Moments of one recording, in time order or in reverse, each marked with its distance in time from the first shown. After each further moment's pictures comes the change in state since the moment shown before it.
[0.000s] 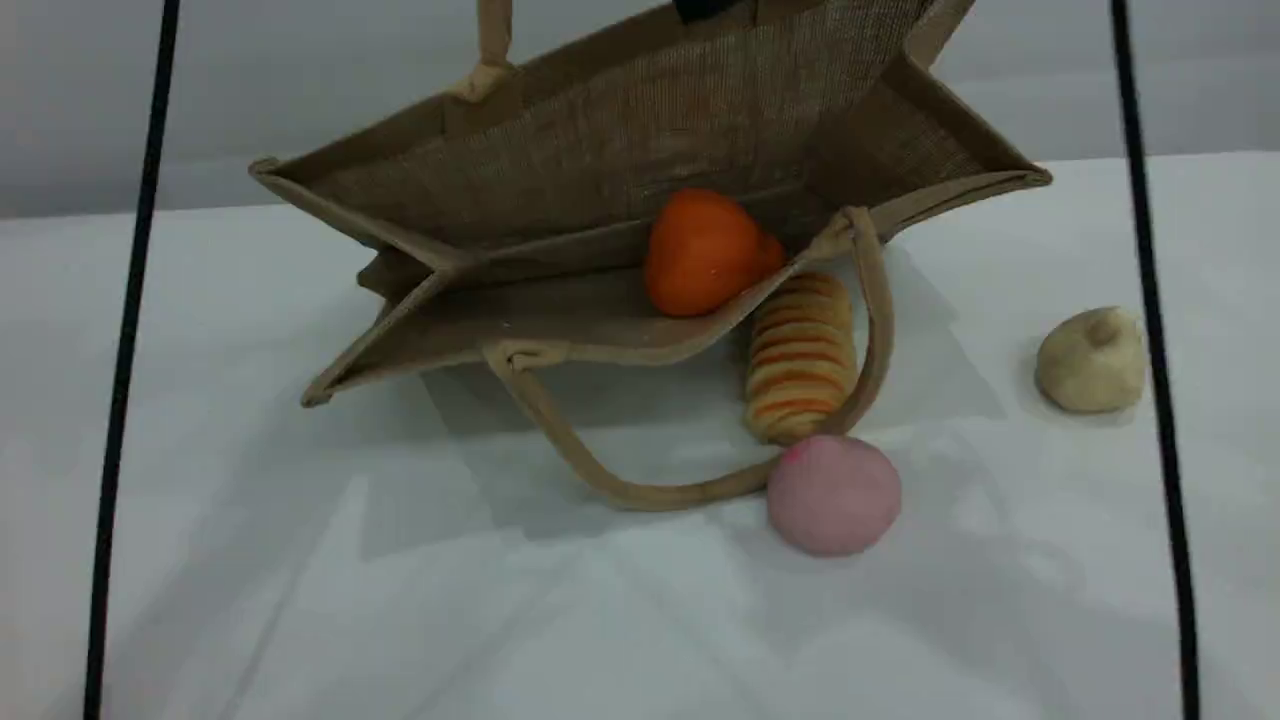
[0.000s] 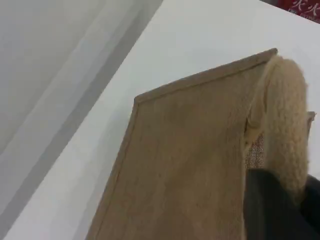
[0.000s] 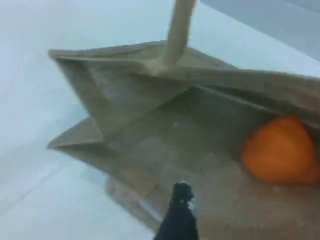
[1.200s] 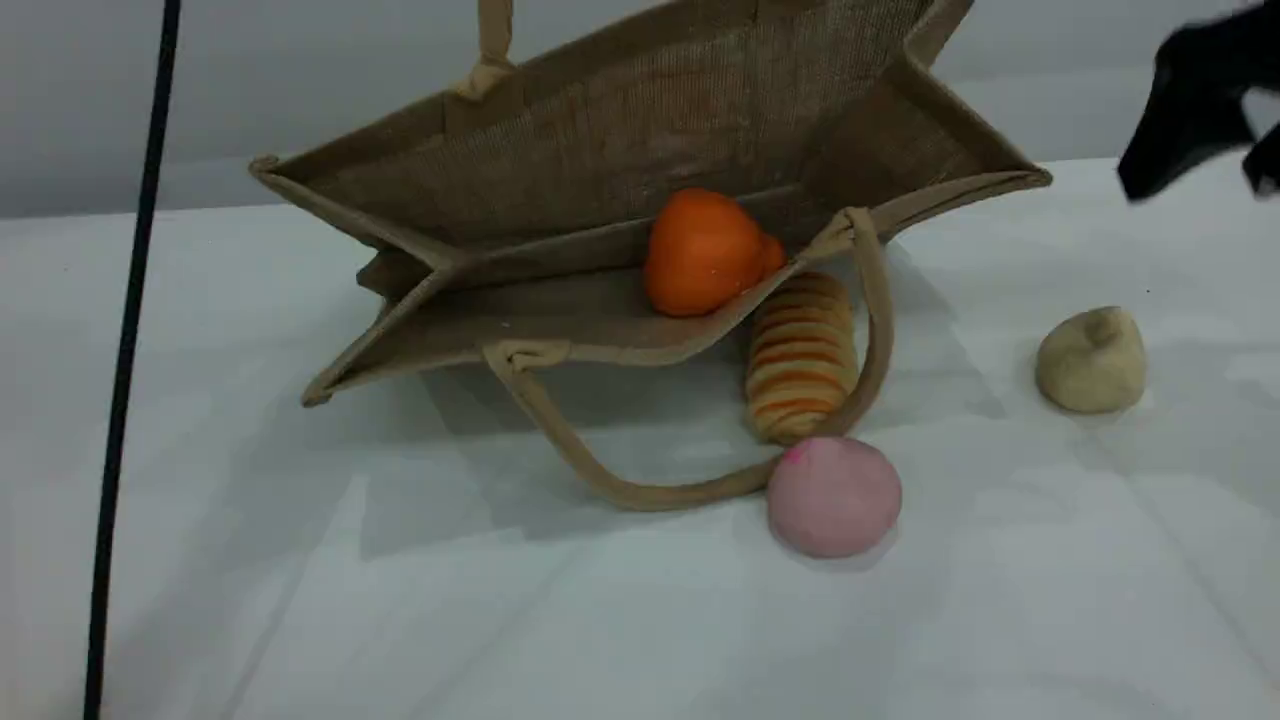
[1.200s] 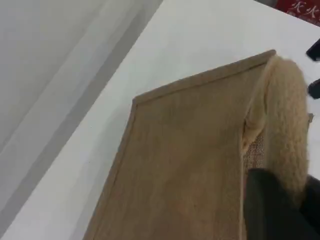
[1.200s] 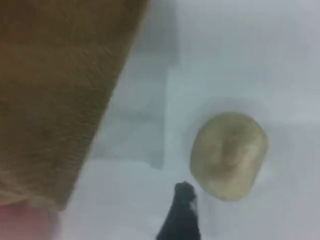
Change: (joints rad) left arm 0.001 0.000 0.000 -0.005 0.000 -0.006; right arm -0.547 0.290 0.000 -0.061 0.133 0.043
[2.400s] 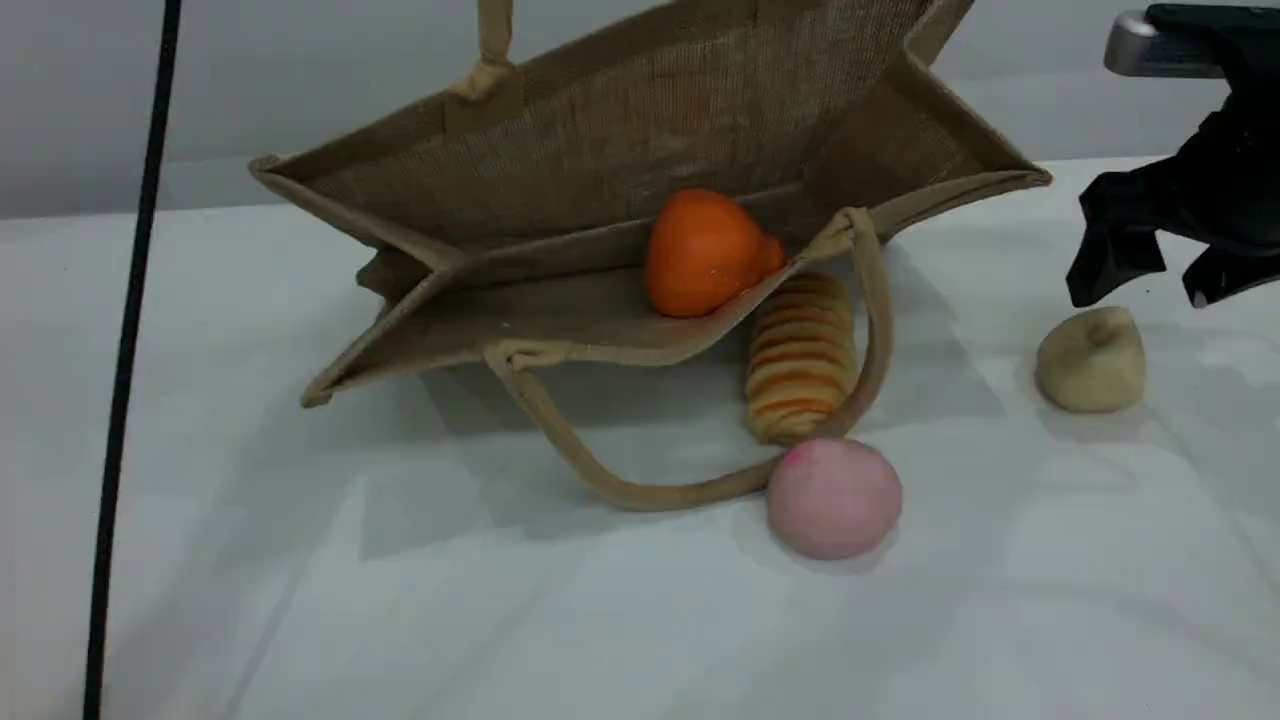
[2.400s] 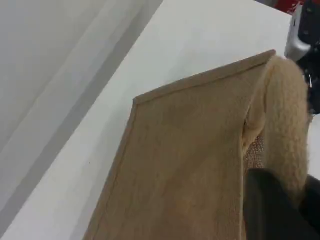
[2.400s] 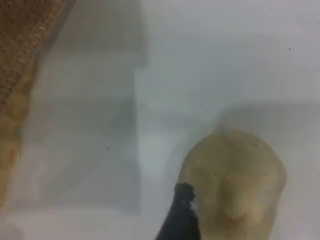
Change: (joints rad) left arm 0.000 0.000 0.000 0.000 0.000 0.000; right arm 0.023 0.213 -0.022 0.117 -0.190 -0.047
